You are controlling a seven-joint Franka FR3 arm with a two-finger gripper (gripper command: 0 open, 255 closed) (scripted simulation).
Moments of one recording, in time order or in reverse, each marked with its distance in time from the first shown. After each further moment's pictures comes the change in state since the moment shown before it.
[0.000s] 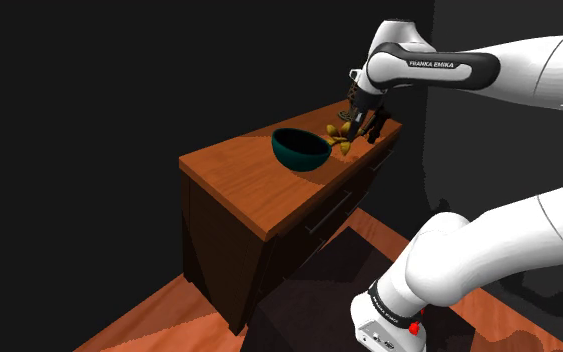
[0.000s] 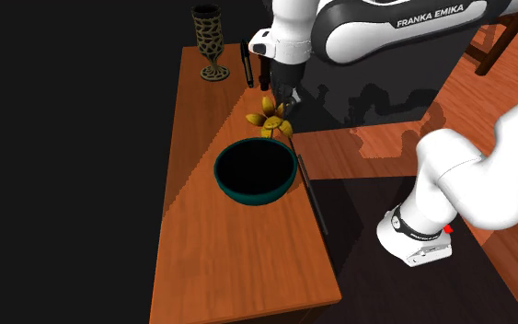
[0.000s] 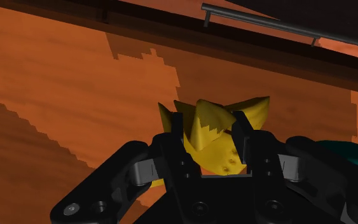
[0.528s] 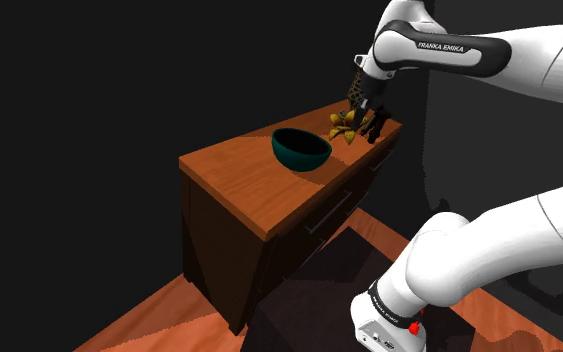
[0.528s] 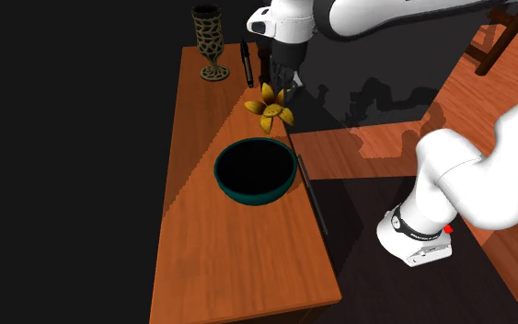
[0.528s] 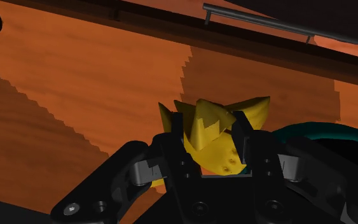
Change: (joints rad) arm 0.008 0.003 0.016 0.107 0.016 -0.104 -0.014
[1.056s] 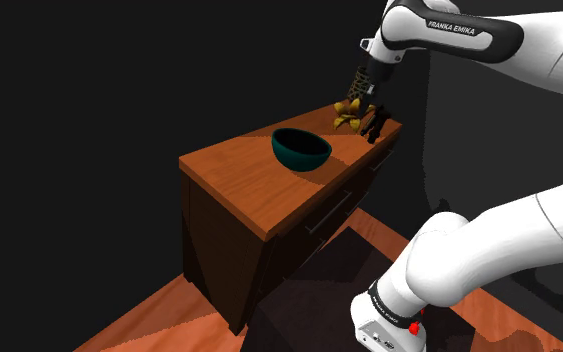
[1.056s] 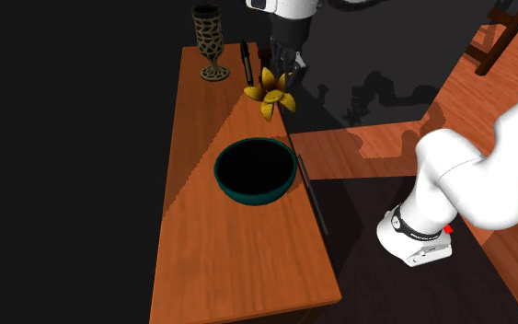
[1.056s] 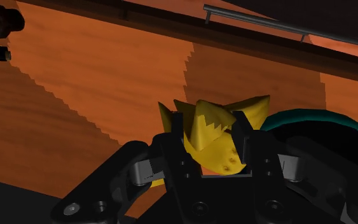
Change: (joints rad) arm 0.007 0.012 0.014 0.119 0.014 -0.107 -0.016
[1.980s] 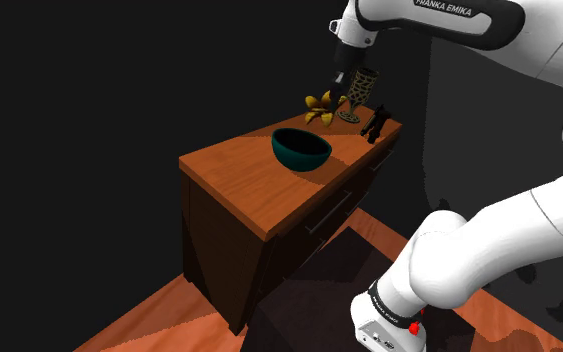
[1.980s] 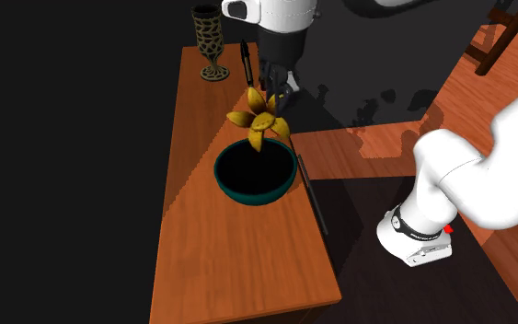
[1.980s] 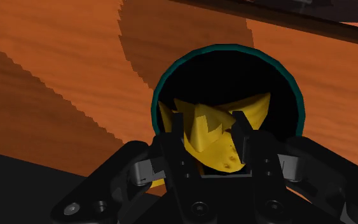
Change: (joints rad) arm 0.082 0.038 0.179 0.074 0.075 -0.086 0.225
